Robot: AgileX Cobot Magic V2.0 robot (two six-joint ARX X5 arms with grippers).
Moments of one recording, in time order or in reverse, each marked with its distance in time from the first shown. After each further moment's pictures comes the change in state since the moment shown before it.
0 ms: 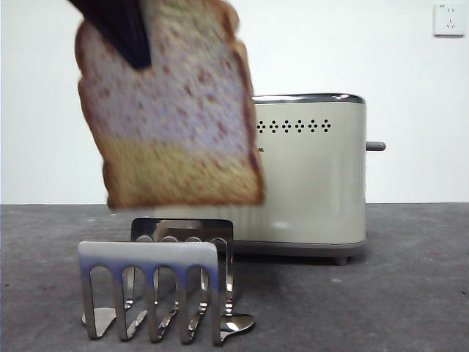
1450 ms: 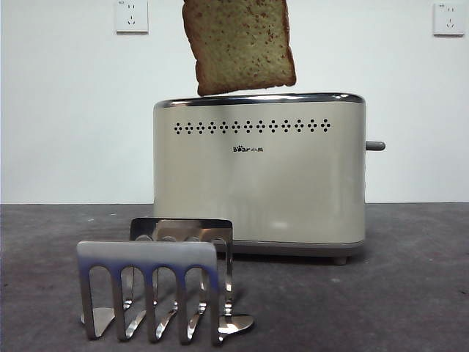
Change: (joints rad) left arm 0.234 0.435 0.783 -0.154 0.032 0.242; right arm 0.000 0.145 0.000 0.007 -0.193 -0.071
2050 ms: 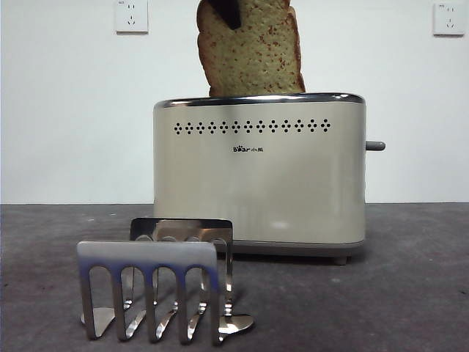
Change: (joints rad) left arm 0.024 0.071 0.001 0.035 0.053 0.029; right arm 0.000 0.000 0.000 -0.001 0.000 0.000
